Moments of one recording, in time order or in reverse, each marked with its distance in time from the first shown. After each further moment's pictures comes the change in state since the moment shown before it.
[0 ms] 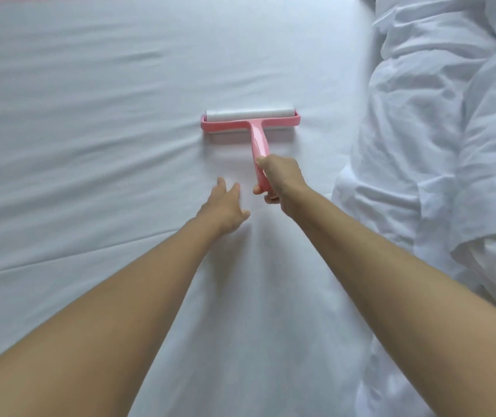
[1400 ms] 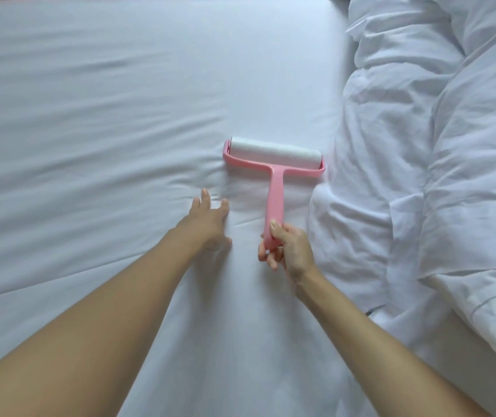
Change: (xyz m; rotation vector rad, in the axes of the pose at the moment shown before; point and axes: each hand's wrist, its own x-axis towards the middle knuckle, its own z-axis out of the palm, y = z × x) left_hand 0.014 0.016 -0.004 0.227 -0.143 0.009; right_hand -0.009 0.093 -0.035 0.443 -0.107 -0.074
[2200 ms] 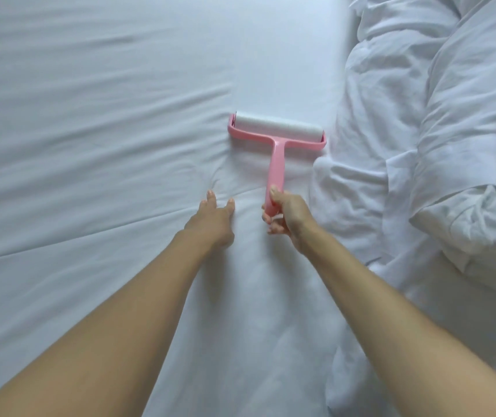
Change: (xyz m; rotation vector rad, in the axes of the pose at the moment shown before) left_hand -0.045 0.003 0.041 -0.093 0.029 -0.037; right_hand -0.014 -0.010 0.006 -0.177 0.007 0.107
